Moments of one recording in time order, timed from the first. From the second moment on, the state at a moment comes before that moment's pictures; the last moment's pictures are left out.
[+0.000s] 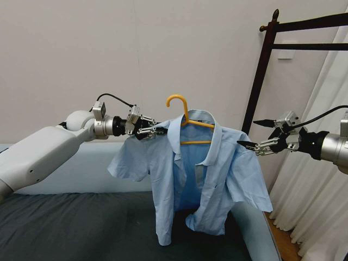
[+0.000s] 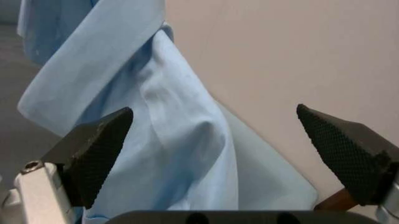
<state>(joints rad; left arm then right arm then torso) -0.30 -0.80 0.70 -1.21 -1.20 -0.16 1.20 -0.55 0.04 0.21 2.08 1.17 -0.33 -0.31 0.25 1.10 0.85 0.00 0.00</state>
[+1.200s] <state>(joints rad) -0.23 -0.87 0.68 -1.24 -1.14 -0.17 1.26 -0.62 0.01 0.17 2.12 1.16 -0.28 -0.51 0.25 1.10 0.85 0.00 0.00</state>
